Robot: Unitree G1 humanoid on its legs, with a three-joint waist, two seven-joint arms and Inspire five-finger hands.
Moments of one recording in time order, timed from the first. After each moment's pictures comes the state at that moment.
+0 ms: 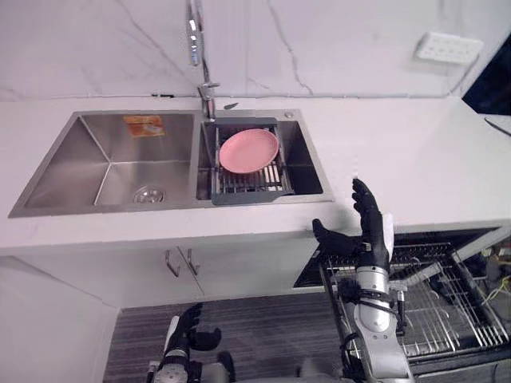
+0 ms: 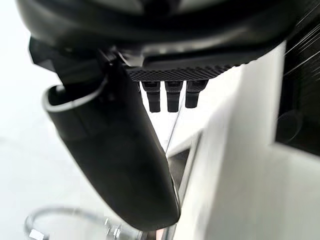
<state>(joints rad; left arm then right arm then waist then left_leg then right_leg) 0.17 0.11 -0.02 0.80 0.10 -0.16 0.13 0.20 -0.01 0.03 -0.15 -0.27 -0.15 -0.28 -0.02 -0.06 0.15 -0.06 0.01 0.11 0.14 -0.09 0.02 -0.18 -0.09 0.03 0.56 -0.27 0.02</state>
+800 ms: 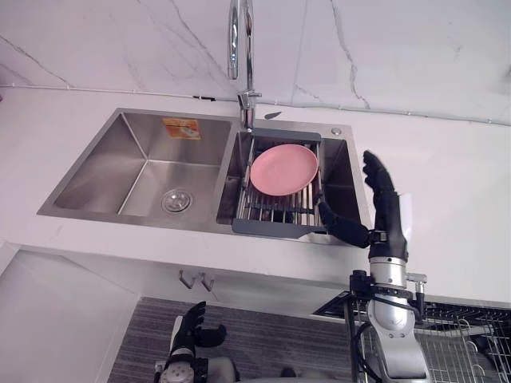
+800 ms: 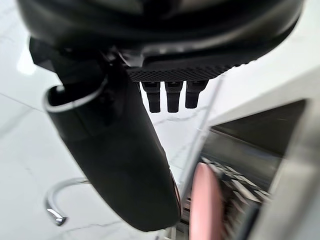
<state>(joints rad) 0.16 0.05 0.04 0.81 0.10 -0.16 0.14 0.19 -0.10 0.01 -0.20 -0.27 -0.19 -0.26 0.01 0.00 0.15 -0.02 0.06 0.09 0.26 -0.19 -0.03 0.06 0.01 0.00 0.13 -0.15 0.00</state>
